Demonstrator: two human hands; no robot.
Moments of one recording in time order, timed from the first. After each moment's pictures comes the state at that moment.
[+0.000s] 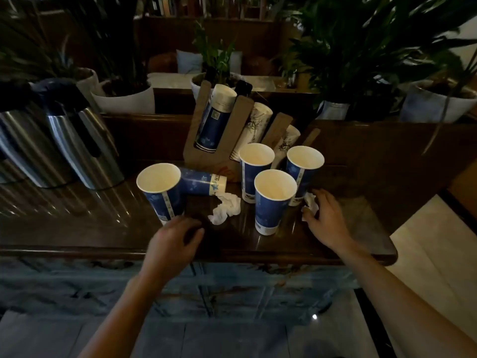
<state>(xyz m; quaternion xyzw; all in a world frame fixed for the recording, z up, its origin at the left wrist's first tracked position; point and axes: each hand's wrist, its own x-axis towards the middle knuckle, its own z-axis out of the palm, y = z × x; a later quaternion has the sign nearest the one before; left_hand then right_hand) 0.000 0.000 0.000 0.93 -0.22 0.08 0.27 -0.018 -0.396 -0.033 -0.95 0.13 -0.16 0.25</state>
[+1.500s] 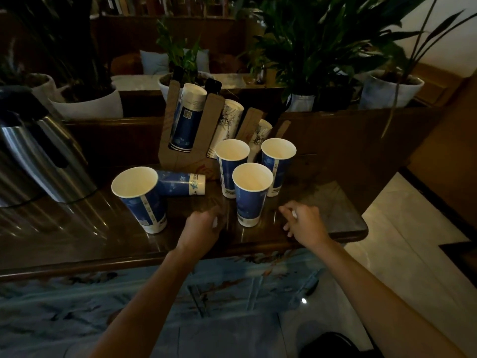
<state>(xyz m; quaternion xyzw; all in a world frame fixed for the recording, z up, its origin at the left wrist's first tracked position) 0.030 -0.088 -0.008 0.93 -0.28 -0.04 0.24 -0.063 -0.352 -0.009 -0.91 0.14 -0.11 0.36</state>
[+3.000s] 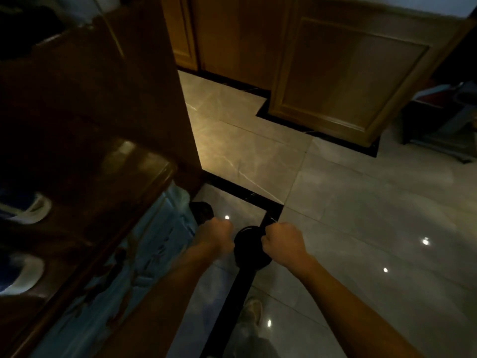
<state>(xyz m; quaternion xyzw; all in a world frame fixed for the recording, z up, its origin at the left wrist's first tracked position) -0.195 -0.368 -0.118 0.72 -0.65 -0.23 -0.10 -0.388 -0.392 -0.127 -0.79 0.58 0.03 0.20</state>
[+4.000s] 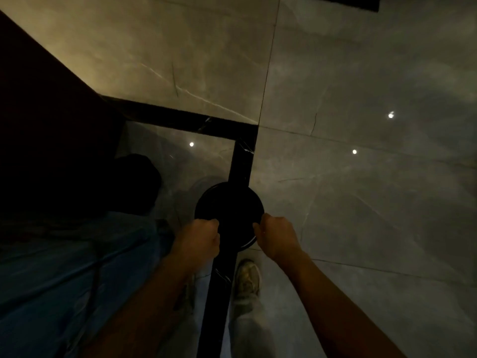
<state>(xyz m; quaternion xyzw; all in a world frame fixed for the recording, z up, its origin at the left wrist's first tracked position) -0.237 -0.514 -0.500 0.58 -0.72 -0.33 -0.19 -0.433 -0.492 -0.526 -0.57 0.72 0.07 0.39</state>
